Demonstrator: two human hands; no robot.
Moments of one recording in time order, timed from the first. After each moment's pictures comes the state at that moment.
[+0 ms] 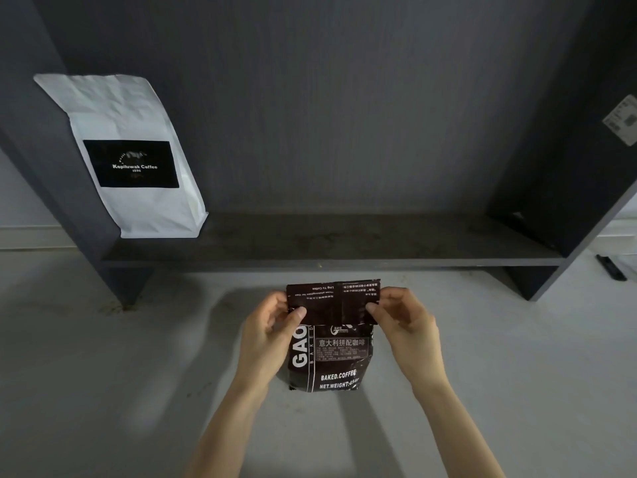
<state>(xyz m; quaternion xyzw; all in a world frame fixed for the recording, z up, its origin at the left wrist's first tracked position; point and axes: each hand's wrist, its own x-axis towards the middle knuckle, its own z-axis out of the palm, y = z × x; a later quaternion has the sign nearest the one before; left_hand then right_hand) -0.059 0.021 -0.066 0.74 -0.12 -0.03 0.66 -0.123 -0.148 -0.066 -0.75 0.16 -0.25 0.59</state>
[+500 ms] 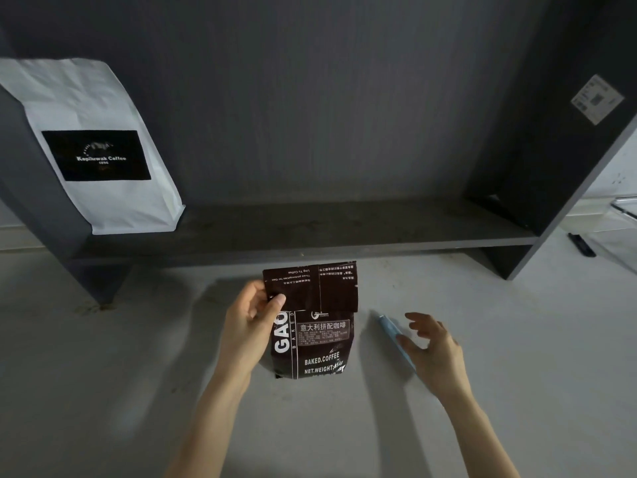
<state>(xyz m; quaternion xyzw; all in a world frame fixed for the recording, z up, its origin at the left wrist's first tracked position) -0.059 0.021 -0.065 0.74 -0.10 -0.05 0.66 -0.168 -0.198 -0.117 -0.85 0.32 -0.15 0.40</state>
